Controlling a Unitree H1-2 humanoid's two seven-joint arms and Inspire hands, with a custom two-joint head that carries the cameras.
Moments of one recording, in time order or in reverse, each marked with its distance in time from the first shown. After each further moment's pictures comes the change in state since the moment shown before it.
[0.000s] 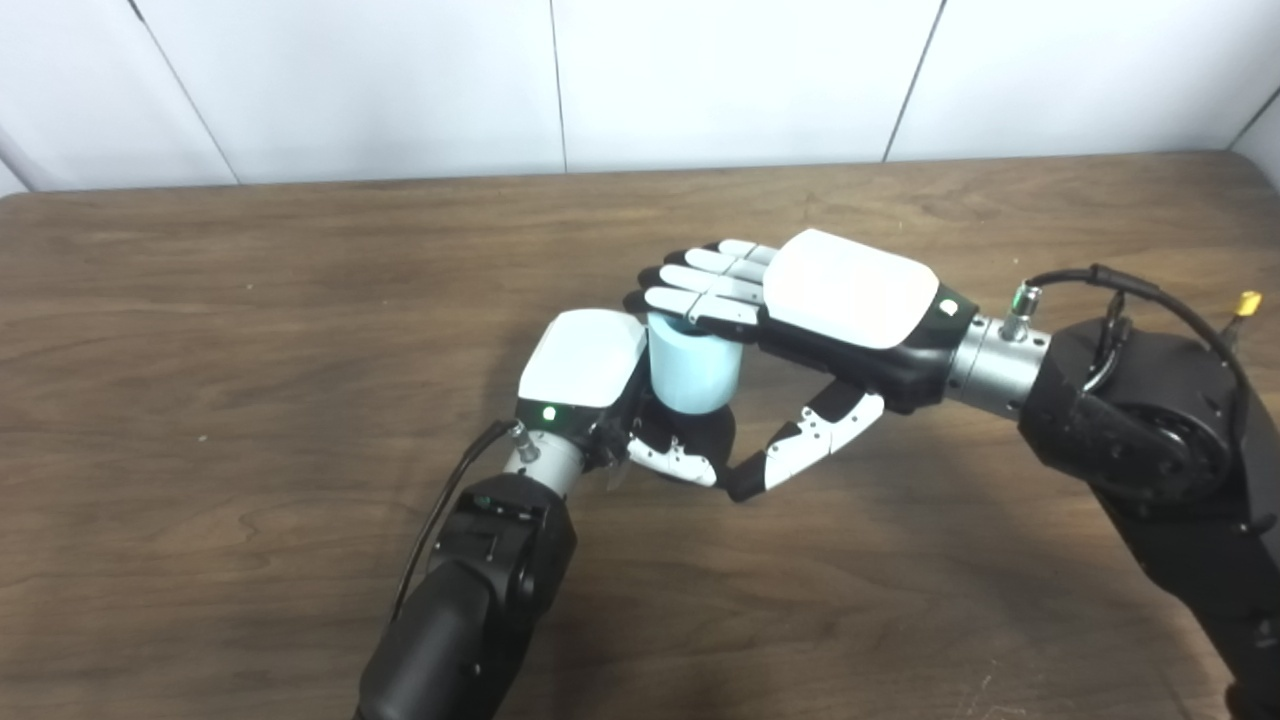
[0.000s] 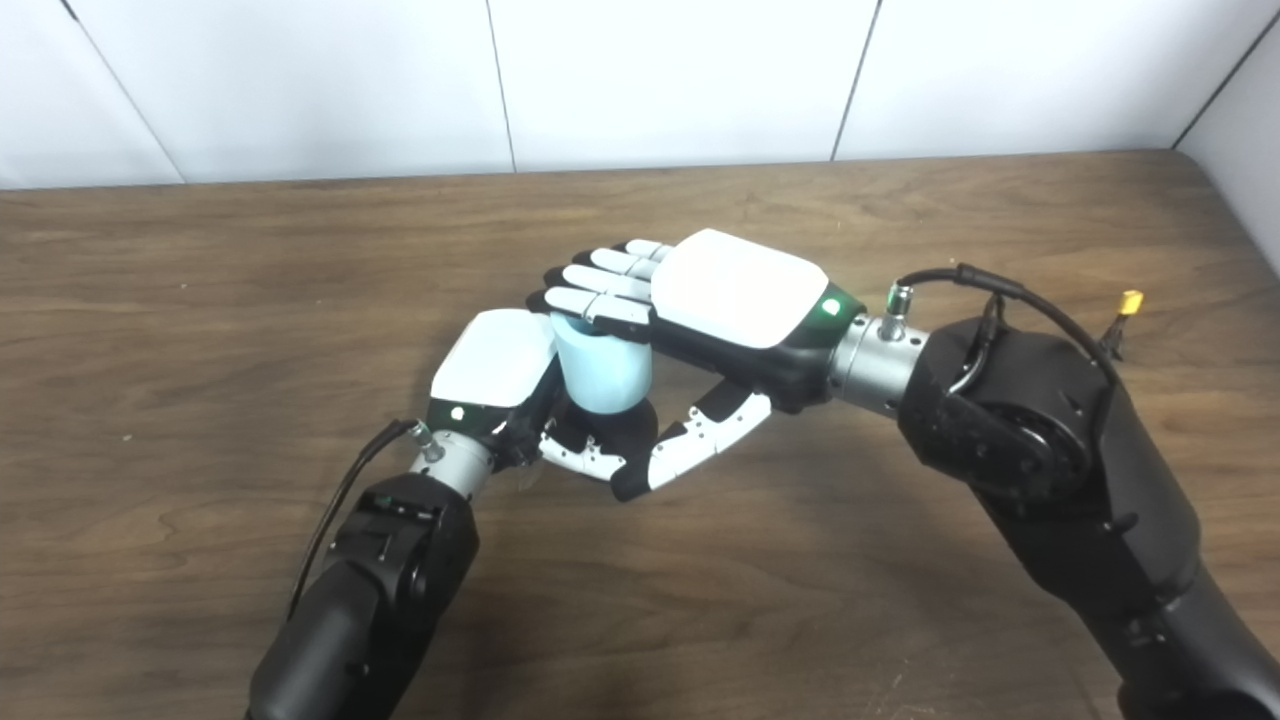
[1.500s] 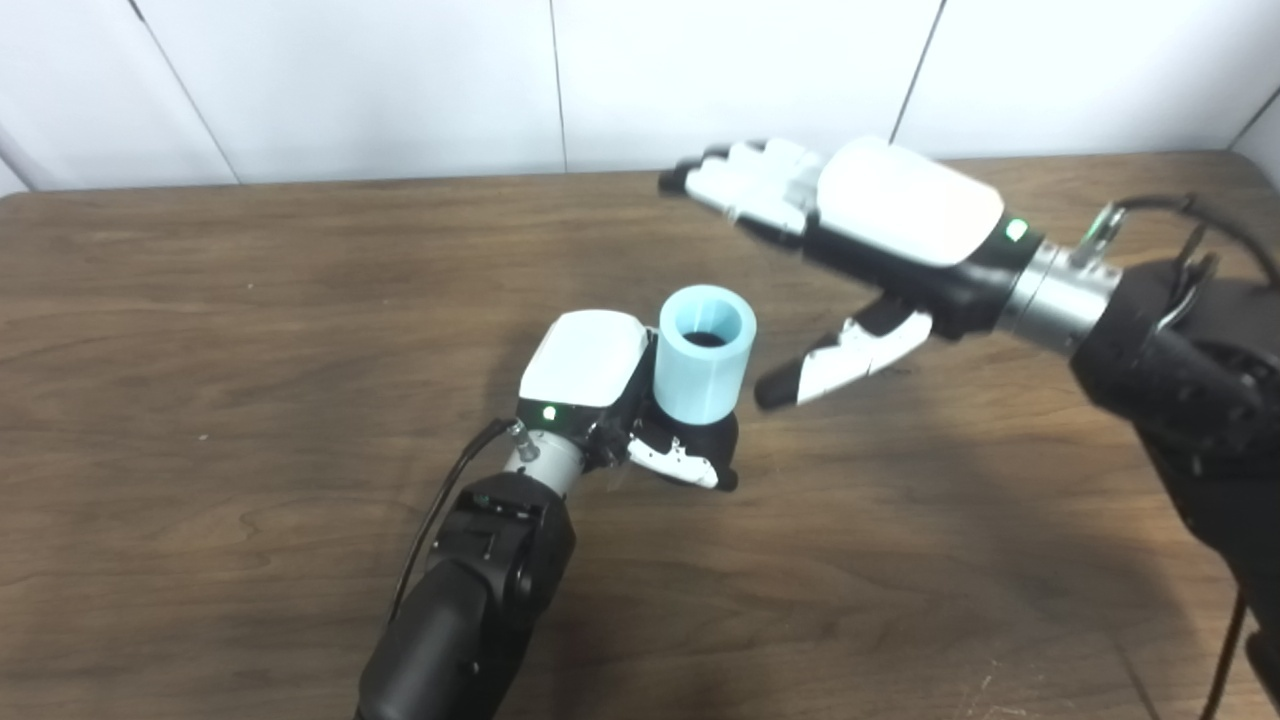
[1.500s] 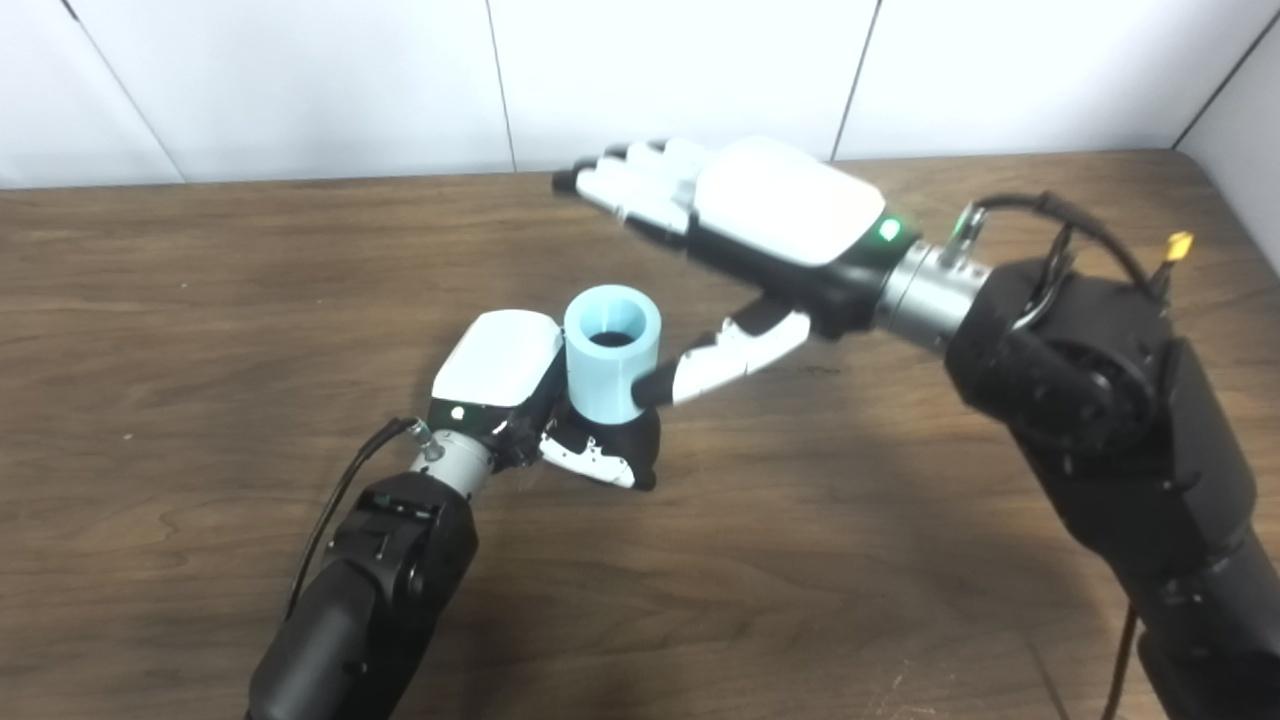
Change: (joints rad) left arm 0.004 -0.005 0.017 -0.001 -0.023 -0.015 -0.003; right arm -0.079 -0.034 -0.124 -0.029 0.140 0.127 -0.045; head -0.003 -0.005
